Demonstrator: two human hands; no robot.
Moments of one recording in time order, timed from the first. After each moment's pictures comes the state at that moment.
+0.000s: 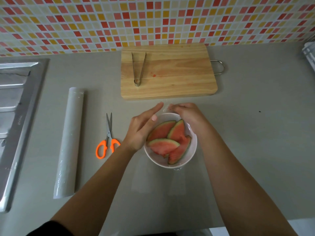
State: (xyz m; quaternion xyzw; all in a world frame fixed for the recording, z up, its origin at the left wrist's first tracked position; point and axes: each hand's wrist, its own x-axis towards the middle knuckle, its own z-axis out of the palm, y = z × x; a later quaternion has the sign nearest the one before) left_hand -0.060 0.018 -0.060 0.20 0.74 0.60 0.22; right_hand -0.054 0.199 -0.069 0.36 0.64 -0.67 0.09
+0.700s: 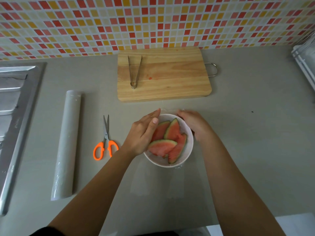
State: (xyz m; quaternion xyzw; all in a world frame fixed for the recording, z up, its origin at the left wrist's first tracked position) left_hand -0.052 0.024 -0.065 0.24 0.82 0.48 0.19; right_hand -0.027 0.213 -0.062 0.39 0.66 -0.63 0.12
